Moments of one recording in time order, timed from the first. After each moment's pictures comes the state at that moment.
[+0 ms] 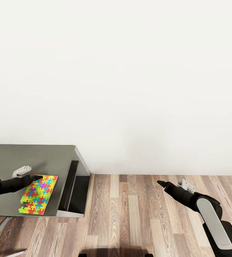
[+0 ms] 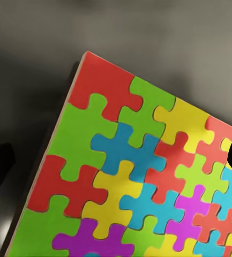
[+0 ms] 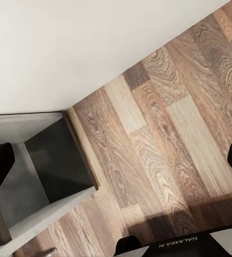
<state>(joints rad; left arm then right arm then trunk) -0.73 0.54 0.15 -0.65 0.36 0.74 -0.58 -0.29 -0.16 -0.07 -1.54 -1.00 0.79 -0.37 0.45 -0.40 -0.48</state>
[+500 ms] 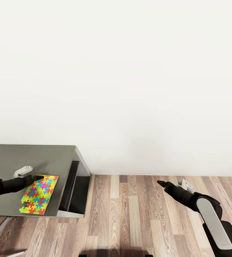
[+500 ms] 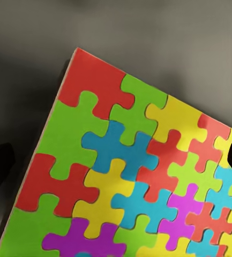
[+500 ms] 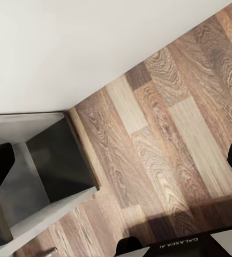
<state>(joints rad) -0.73 0.53 0.15 -0.65 0.35 0.74 -0.58 -0.29 -0.16 -0.07 -1.54 -1.00 0.79 -0.37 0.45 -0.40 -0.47</state>
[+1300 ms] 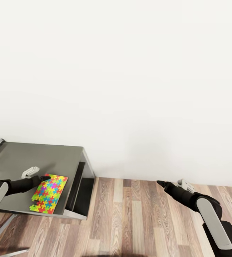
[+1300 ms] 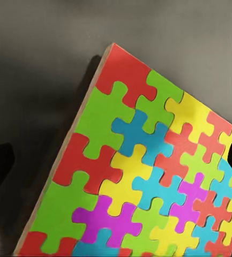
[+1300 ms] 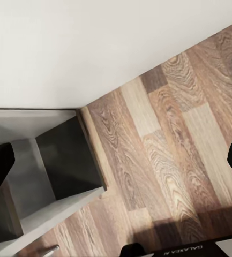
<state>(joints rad) -0.73 0.48 0.15 -0.65 0.35 0.74 -0.58 -0.29 -0.16 -0.07 -1.54 -1.00 0.79 -0.37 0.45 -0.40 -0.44</state>
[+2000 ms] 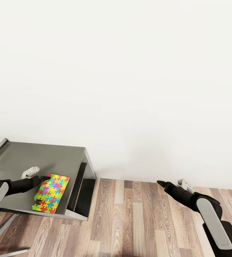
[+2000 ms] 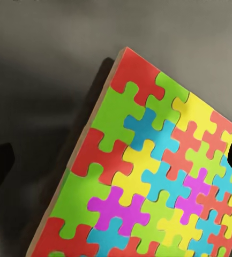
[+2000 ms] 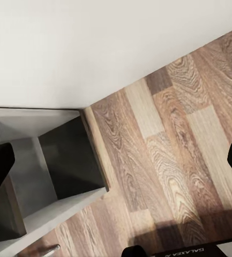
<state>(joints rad) -0.73 0.48 0.15 -0.65 0.35 0.74 -0.58 -0.29 -0.16 -0.07 -1.54 -1.00 0.79 -0.37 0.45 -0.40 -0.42</state>
